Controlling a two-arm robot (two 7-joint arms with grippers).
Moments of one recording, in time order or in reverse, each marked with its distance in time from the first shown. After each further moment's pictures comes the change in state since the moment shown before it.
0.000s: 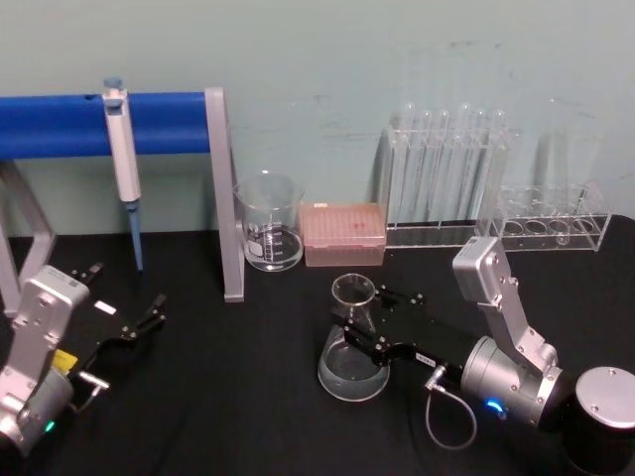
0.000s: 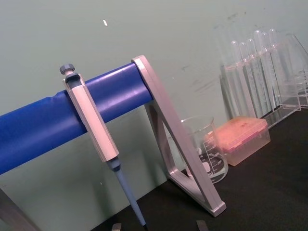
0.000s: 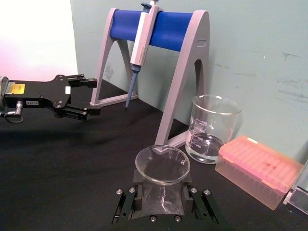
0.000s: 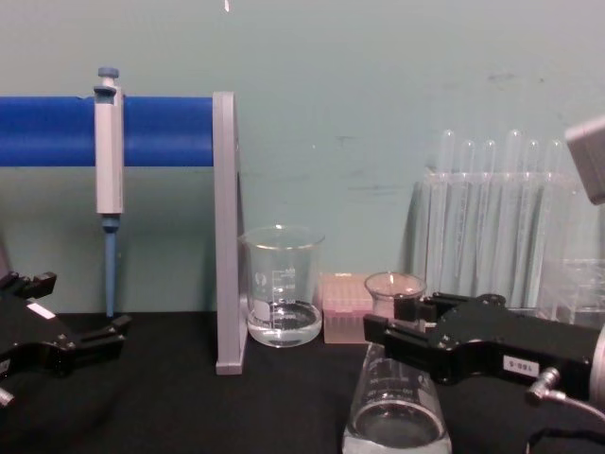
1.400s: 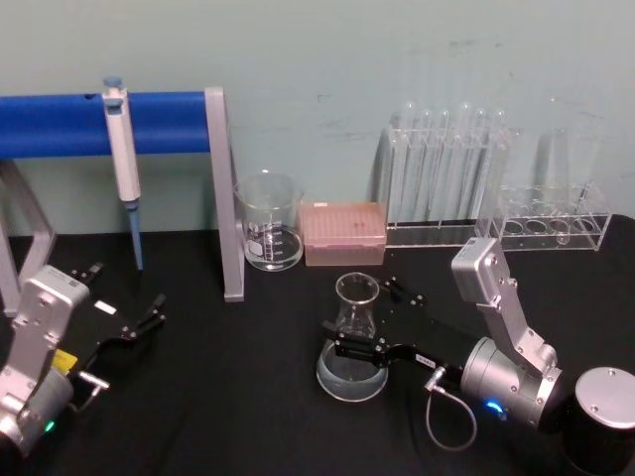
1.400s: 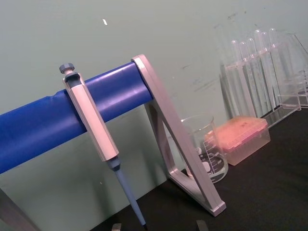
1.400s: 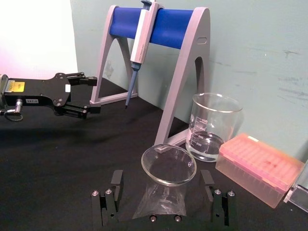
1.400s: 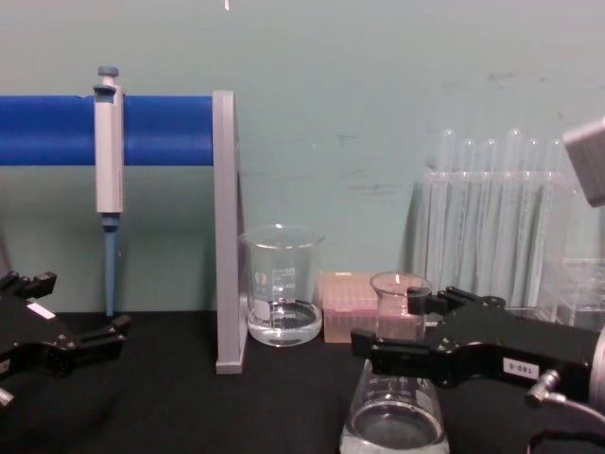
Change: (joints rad) left arm 0.000 0.000 0.000 0.000 0.000 0.000 0.000; right arm 0.000 0.000 0.000 0.000 -0.002 0.001 0.000
